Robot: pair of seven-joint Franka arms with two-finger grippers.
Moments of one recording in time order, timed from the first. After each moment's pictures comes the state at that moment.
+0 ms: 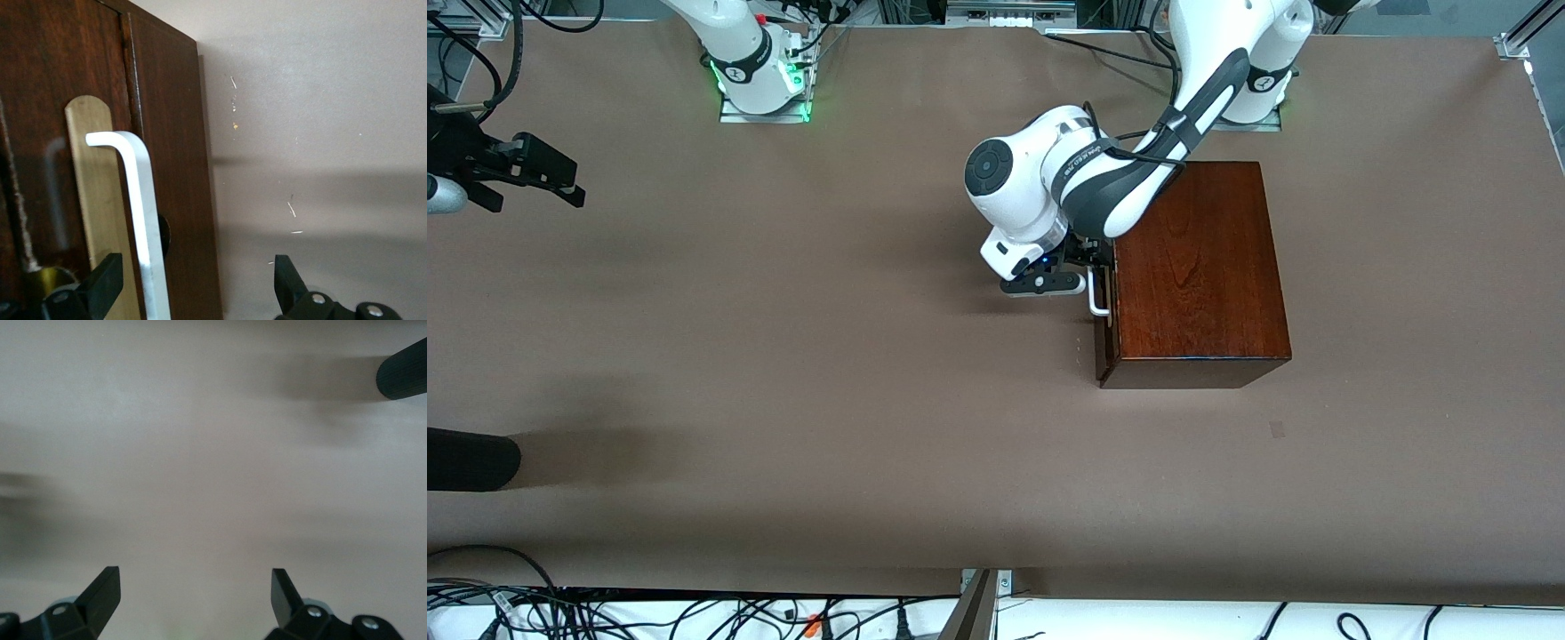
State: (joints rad) left arm -0.43 0.64 -0.44 -1.52 0.49 1.75 -0.96; right arm 0.13 0.01 -0.11 -1.52 0.02 1.52 -0.04
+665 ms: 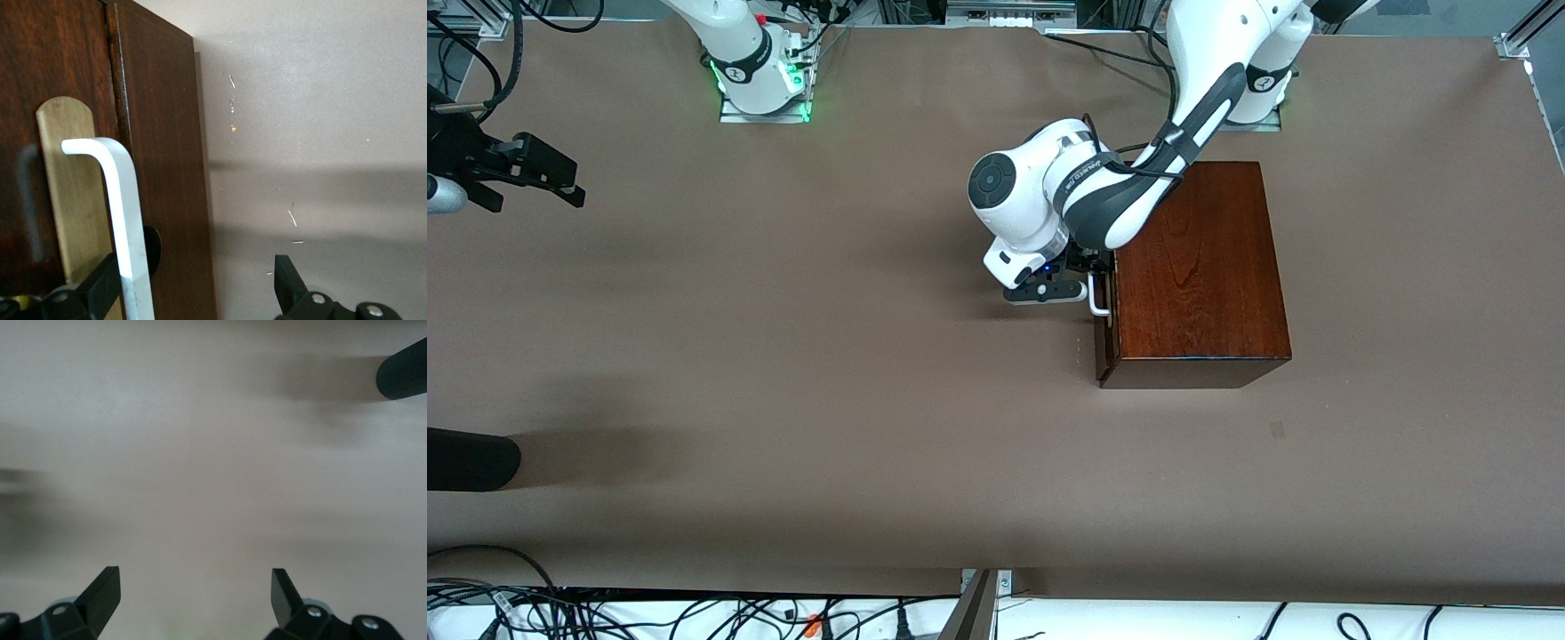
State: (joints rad) left arm -0.43 0.67 -0.43 -1.52 0.49 1.77 -0.97; right arm 0.13 0.01 -0.11 -1.52 0.02 1.52 -0.04
